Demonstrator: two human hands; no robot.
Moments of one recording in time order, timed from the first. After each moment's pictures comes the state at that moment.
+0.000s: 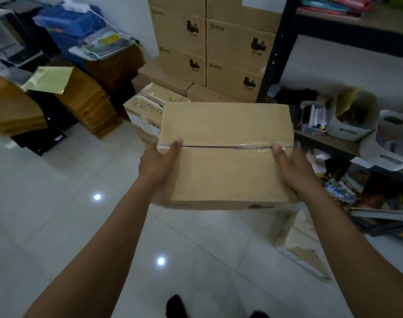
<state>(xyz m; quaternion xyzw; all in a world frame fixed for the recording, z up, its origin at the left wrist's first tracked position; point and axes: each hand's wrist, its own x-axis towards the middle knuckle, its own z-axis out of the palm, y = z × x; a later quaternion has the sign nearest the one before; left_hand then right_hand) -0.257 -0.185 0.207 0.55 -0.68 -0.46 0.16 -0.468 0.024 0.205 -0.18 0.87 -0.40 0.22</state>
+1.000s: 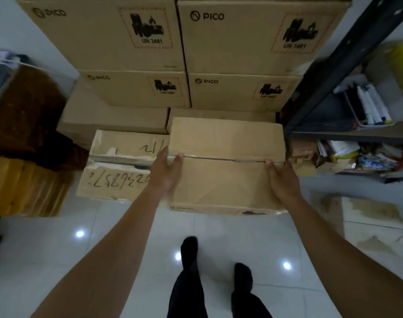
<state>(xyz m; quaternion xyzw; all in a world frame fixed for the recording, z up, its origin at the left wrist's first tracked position) -0.522 -0.584 0.046 0.38 -0.78 -0.50 -0.04 -0.604 -0.320 0.028 0.14 0.89 -0.38 0.21</state>
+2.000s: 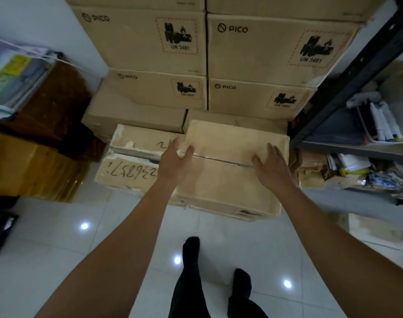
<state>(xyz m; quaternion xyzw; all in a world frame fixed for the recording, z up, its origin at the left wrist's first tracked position) -0.509 -0.586 0.075 0.38 -0.80 -0.47 0.01 -0.604 -0.373 0.075 -0.04 0.94 -0.24 0.23</state>
